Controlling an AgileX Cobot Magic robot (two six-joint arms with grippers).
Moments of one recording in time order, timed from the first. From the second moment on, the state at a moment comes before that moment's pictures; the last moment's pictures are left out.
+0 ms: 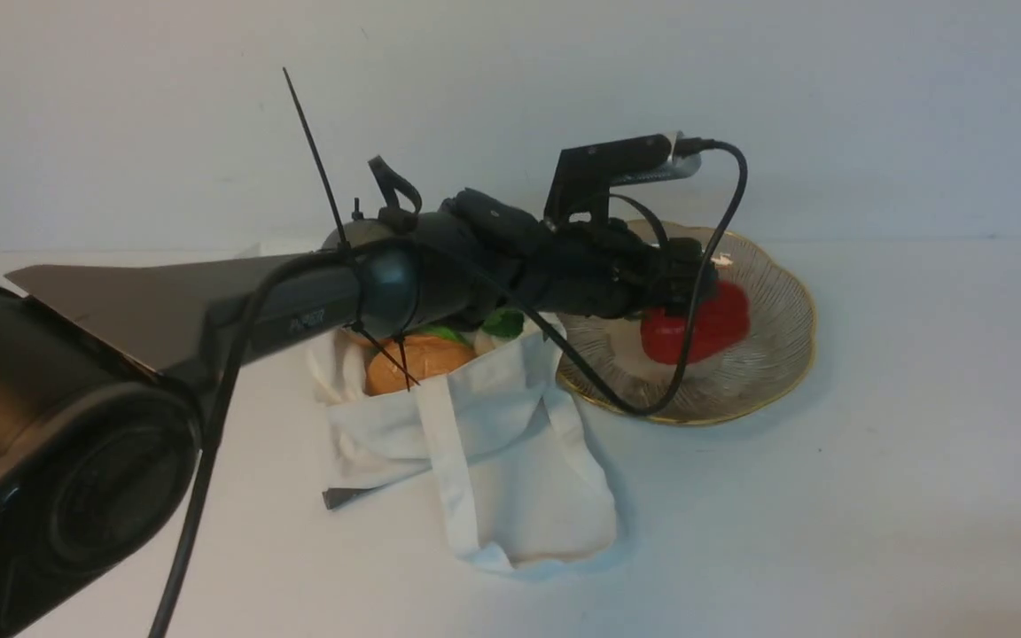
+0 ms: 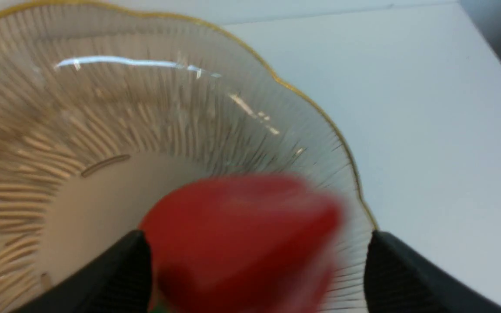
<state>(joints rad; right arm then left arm) 0.04 -0.01 0.02 -0.05 0.39 0.03 -0.56 2.21 -1.66 -1.33 0.30 0.90</state>
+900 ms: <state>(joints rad) 0.04 -0.01 0.02 -0.05 0.39 0.03 -0.22 1.18 -1.64 -0.28 1.24 0.26</state>
